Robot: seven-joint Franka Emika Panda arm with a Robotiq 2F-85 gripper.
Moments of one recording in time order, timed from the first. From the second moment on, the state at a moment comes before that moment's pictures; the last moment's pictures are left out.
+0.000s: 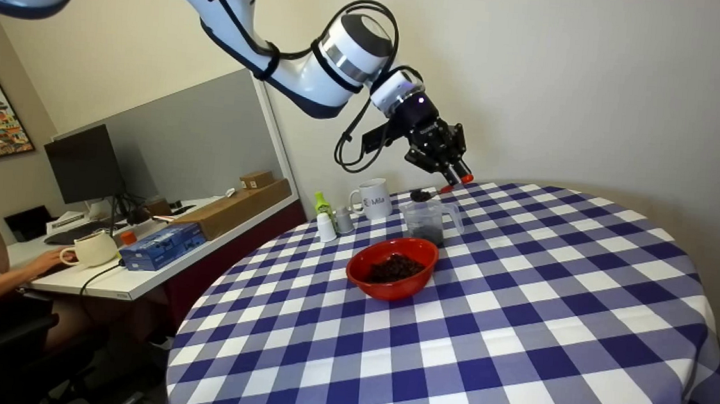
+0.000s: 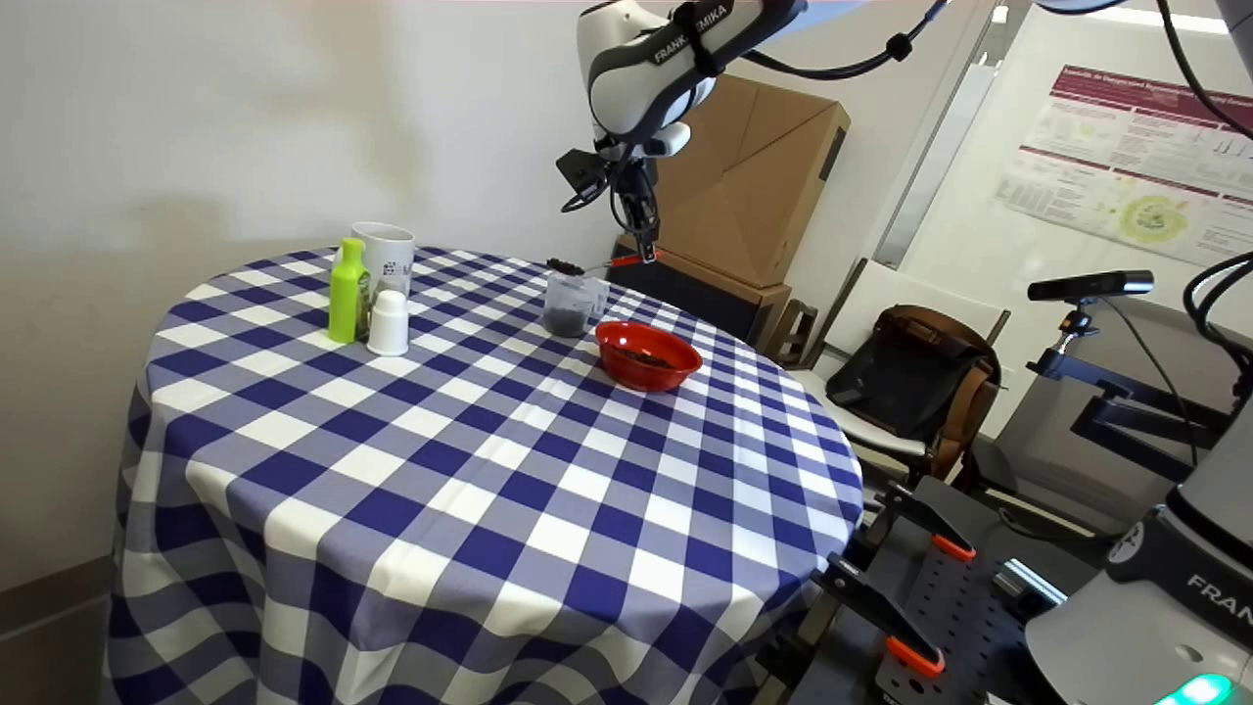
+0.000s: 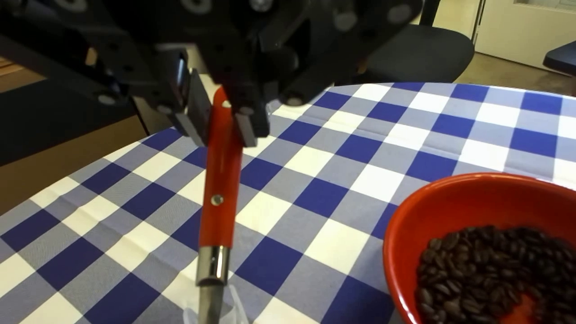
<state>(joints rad) 0.08 0.79 -0.26 -1.38 -0.44 2.04 2.20</state>
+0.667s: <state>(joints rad) 0.09 0.79 -0.27 -1.38 -0.46 2.07 2.23</state>
